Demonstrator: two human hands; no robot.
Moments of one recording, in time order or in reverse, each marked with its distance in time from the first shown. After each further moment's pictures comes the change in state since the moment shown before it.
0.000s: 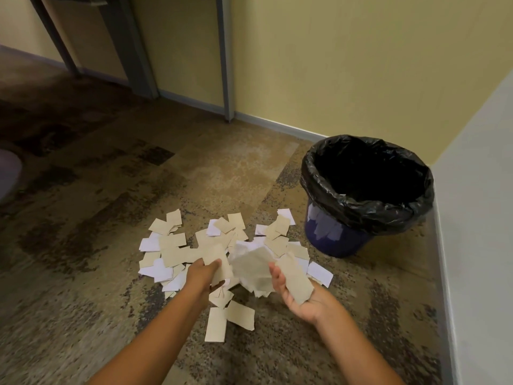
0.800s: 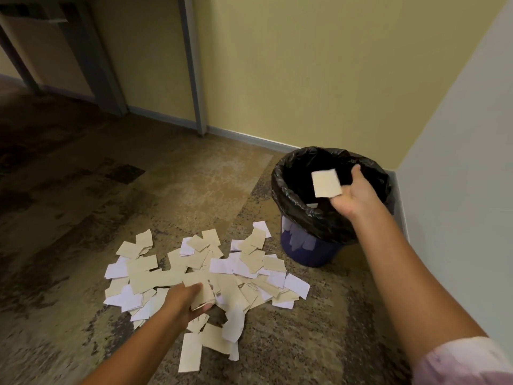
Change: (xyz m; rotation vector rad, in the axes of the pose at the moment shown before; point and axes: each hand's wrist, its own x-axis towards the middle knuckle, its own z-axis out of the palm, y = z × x) left_hand -0.014 0.007 0.021 -0.047 -0.088 -0.124; right_hand -0.050 -0.191 0.112 -0.139 0.006 -0.717
